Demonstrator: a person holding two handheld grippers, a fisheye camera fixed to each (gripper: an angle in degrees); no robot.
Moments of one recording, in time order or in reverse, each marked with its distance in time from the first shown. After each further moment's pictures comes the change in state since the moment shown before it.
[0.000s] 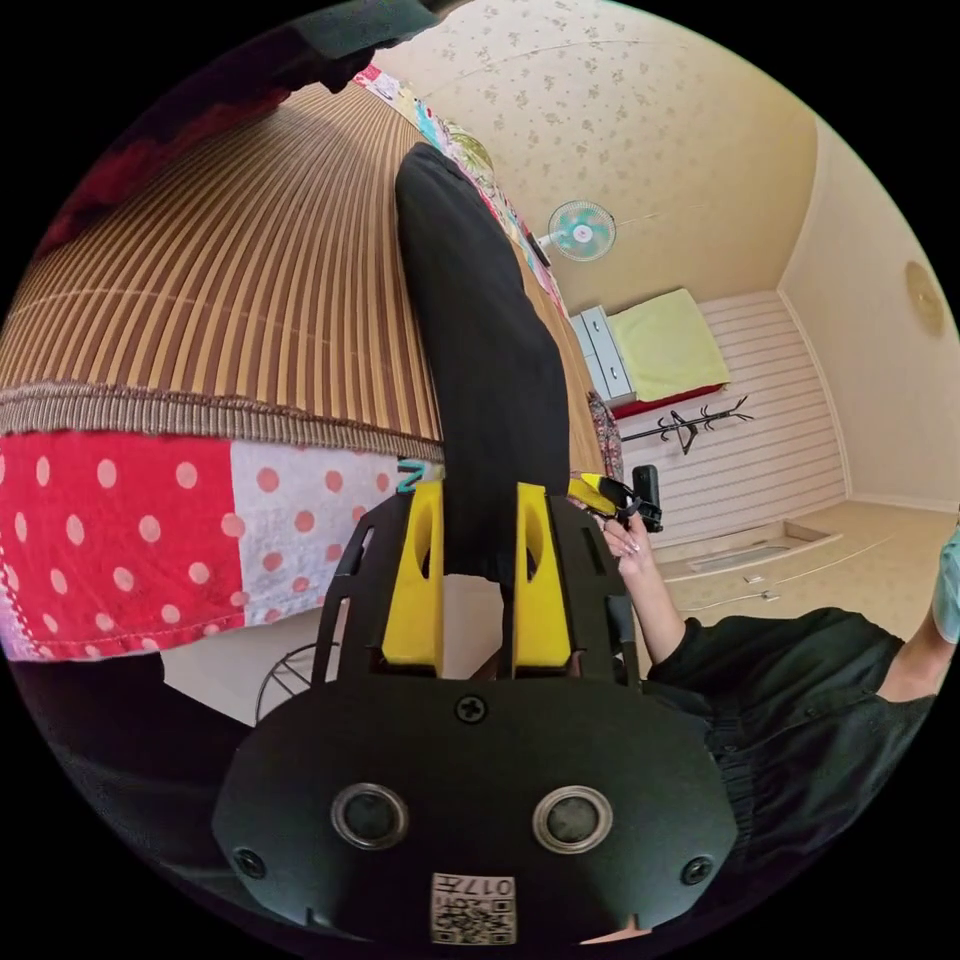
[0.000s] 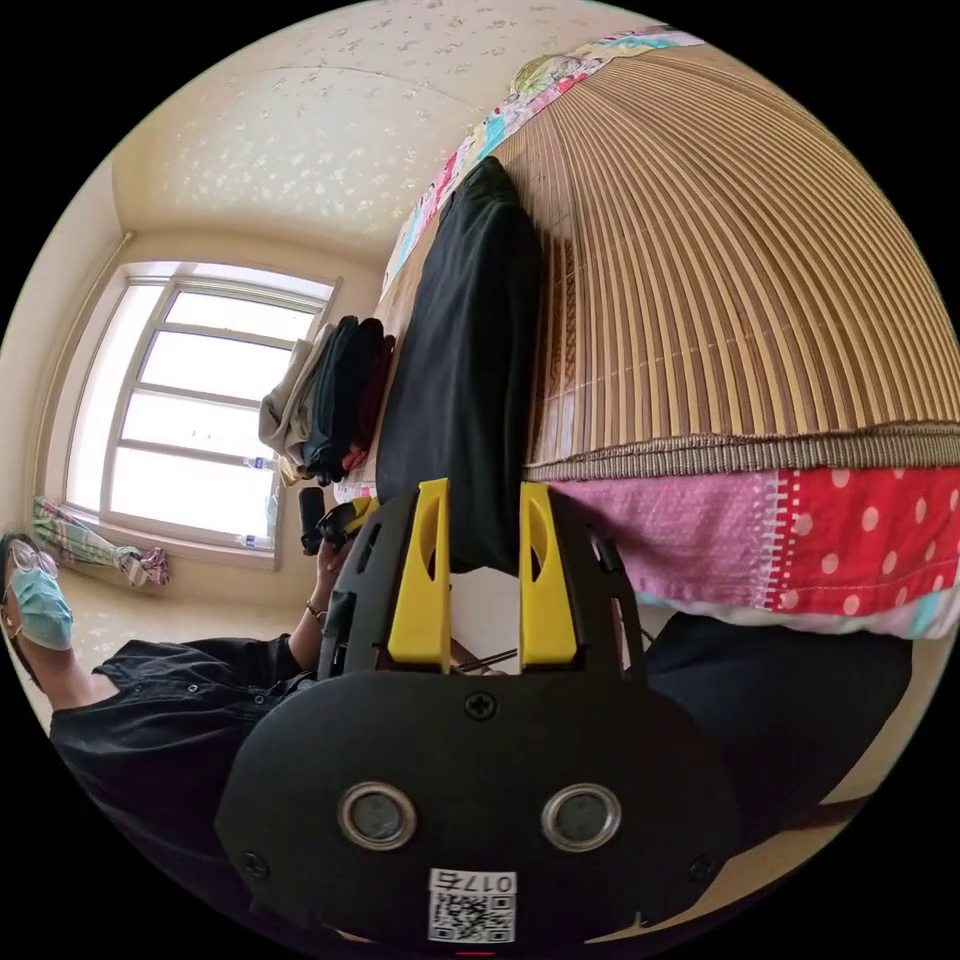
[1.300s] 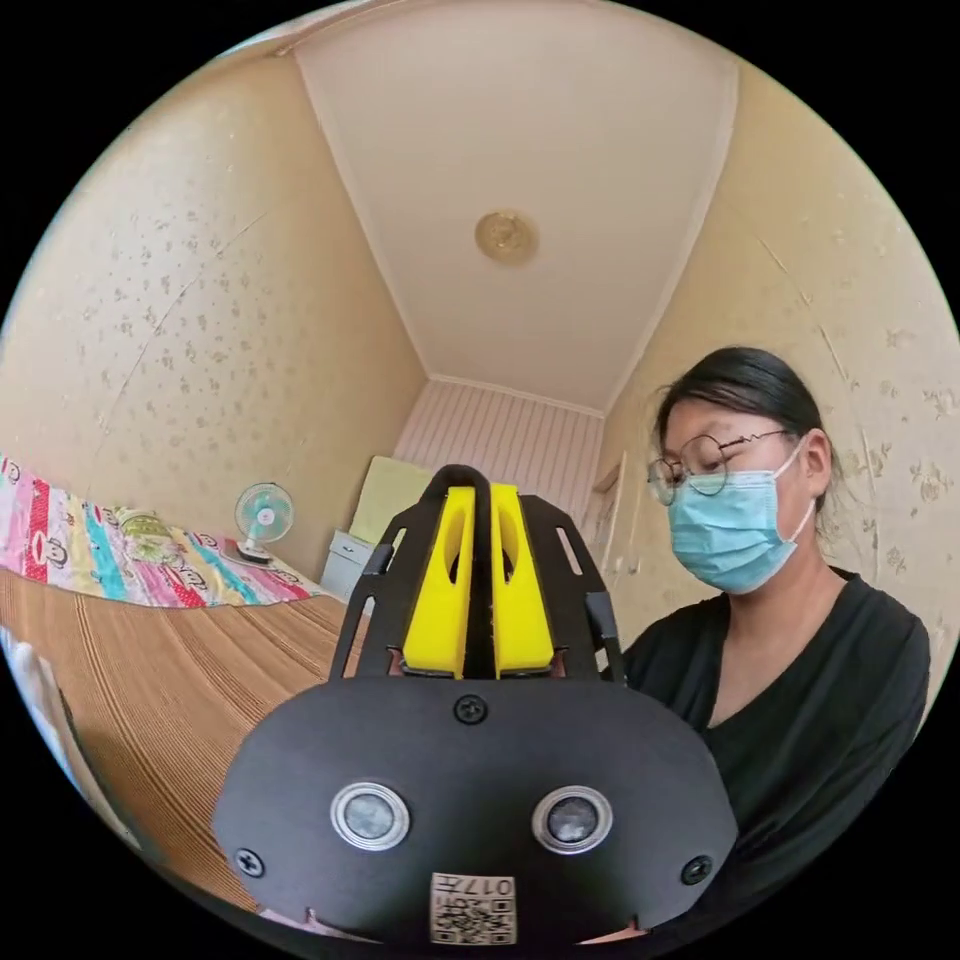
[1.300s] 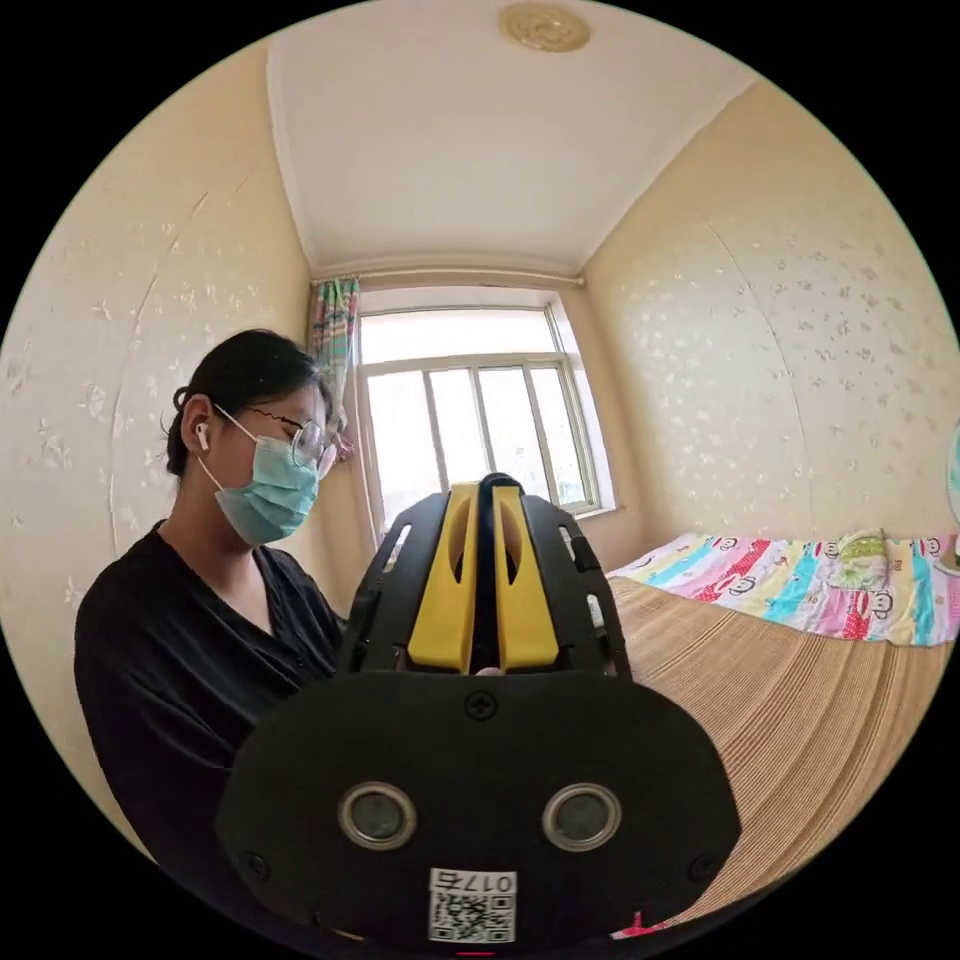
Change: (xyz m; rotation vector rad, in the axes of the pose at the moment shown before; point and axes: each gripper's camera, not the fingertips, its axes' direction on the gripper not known) left arm 0.372 0.009 -0.221 0.592 0.370 0.799; right arm -0.358 0.129 -0.299 0.509 -0.269 -1.046
